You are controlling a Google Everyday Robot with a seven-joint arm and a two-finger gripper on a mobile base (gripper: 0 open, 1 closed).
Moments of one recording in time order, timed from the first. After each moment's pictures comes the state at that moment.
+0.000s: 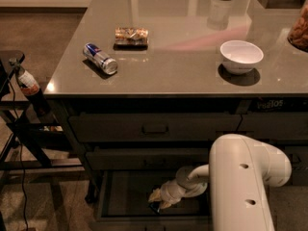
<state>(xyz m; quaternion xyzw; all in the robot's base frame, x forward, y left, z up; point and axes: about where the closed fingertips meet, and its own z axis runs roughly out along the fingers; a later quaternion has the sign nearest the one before) 0.493 -0.022 0.207 -0.14 -0.94 -0.30 0.05</state>
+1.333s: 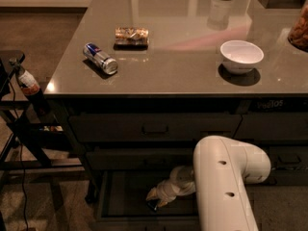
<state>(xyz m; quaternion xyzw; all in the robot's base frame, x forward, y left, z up) 0.515 -0.008 0.165 -0.15 -0.95 -0.28 0.05</state>
